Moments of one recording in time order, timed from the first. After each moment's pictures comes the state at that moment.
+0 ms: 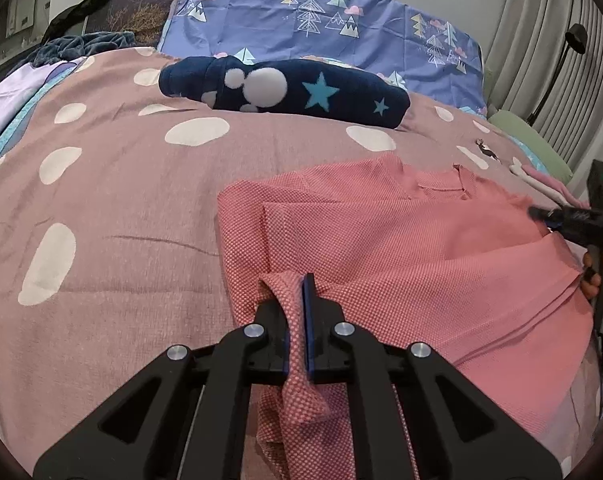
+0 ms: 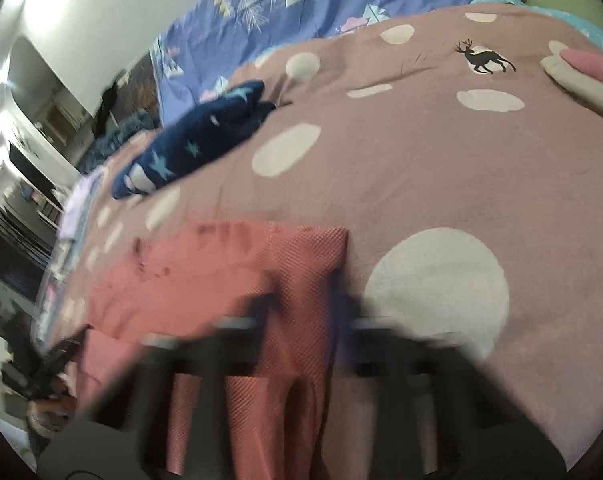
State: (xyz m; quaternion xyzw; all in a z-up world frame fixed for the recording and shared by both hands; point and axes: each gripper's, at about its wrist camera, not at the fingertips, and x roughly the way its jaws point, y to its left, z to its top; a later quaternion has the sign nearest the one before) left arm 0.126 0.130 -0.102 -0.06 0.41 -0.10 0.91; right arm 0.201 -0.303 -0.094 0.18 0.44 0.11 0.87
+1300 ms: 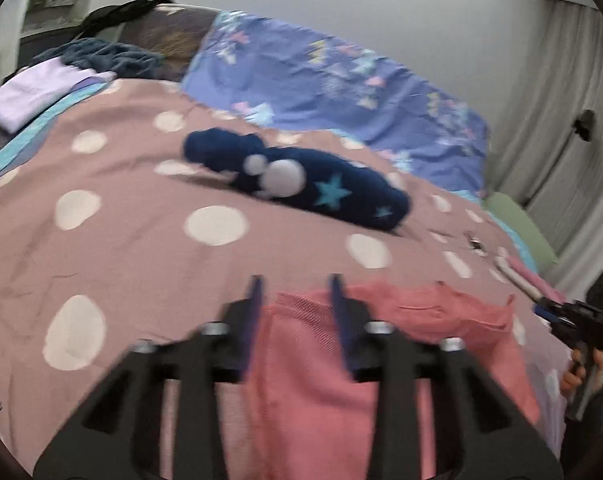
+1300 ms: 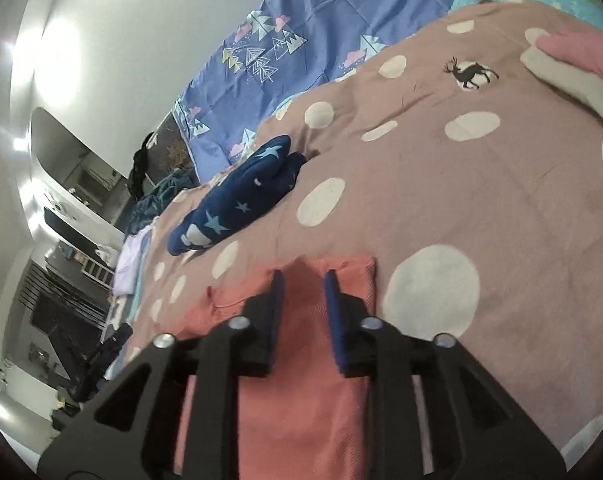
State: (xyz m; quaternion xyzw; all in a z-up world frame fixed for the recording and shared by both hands) left arm 0.152 0.167 -0.039 -0.16 0.33 -0.07 0.93; right arm 0.163 -0.338 -0.039 0.29 0.37 0.14 0.87
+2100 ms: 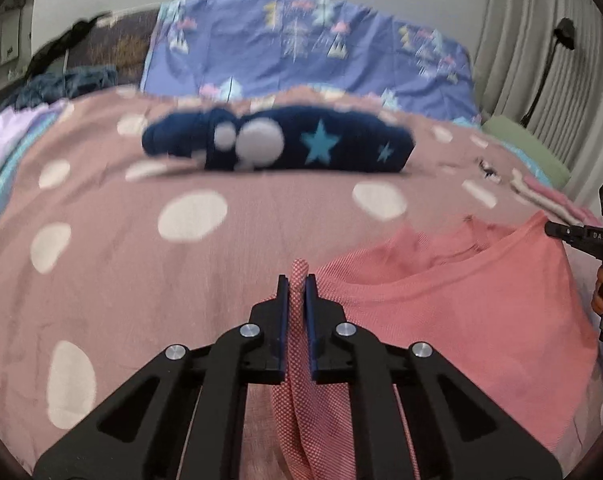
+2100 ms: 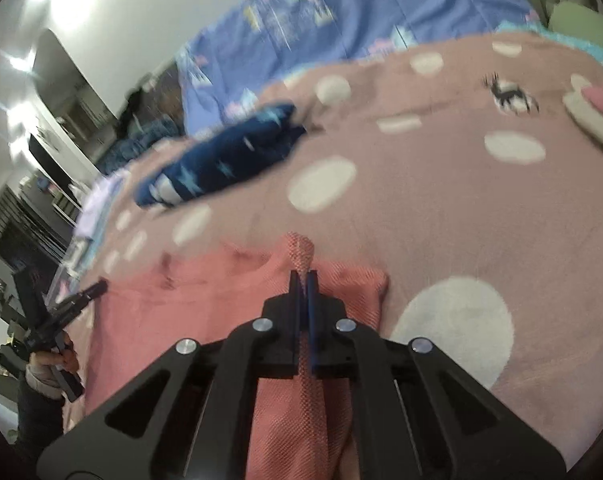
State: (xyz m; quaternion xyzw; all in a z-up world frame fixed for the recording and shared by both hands) left arm 0.178 0.139 -0.064 -0.03 0.36 -0.12 0.92; right arm 0.197 -0.302 -0.056 0.18 0.38 0.16 0.89
